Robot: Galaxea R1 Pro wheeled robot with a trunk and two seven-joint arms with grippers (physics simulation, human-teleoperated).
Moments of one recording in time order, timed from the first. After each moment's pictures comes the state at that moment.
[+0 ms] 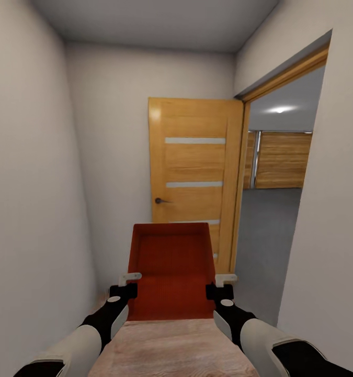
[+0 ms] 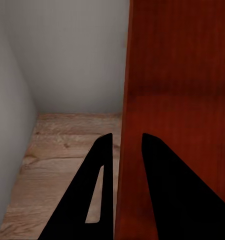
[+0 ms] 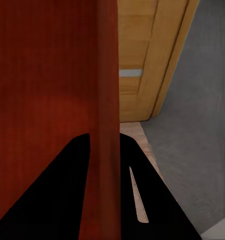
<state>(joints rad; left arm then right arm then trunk) -0.72 -0.10 0.04 -0.27 -0.02 -0.05 0.20 -0.80 0.15 0.11 -0.06 -0.01 -0.22 -0.26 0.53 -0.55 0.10</state>
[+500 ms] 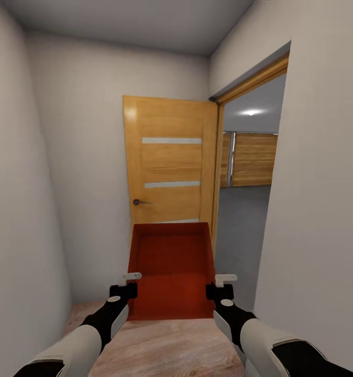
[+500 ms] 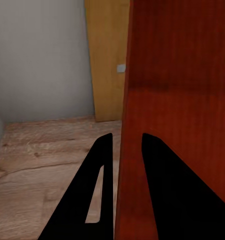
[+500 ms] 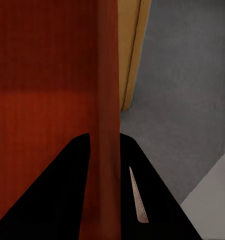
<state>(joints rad) -0.72 -0.10 0.04 -0.27 -0.02 -0.05 0.20 -0.80 0.15 0.11 -0.06 -0.01 -0.22 -0.26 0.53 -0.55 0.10</state>
